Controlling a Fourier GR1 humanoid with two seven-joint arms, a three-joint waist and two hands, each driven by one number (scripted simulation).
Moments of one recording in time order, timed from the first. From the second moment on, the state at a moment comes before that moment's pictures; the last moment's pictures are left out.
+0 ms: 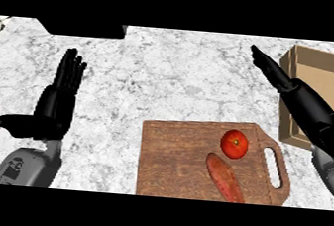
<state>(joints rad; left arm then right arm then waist) -0.21 0.28 -0.20 -1.54 0.24 0.33 -0.13 -0.41 -0.57 0.31 -1.68 -0.16 0.05 0.10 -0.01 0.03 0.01</state>
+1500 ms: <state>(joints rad) -0.09 0.30 -0.12 -1.30 0.20 0.33 -0.01 0.16 -0.88 0.15 -2.28 0.16 0.08 0.45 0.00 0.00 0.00</state>
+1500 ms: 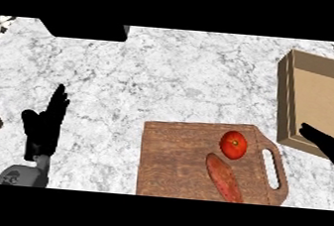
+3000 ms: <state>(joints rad) -0.12 0.25 -0.07 -1.27 0.13 0.30 0.00 -0.21 -0.54 0.63 -2.21 0.36 0.32 1.09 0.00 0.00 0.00</state>
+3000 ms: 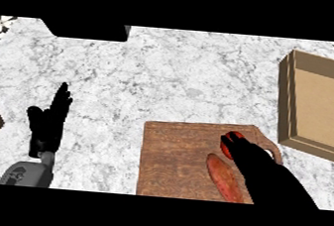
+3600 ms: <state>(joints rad) -0.11 0.24 -0.05 -1.27 0.12 0.28 0.01 -0.22 -0.44 0.65 -2.11 0.44 0.35 1.10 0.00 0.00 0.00</state>
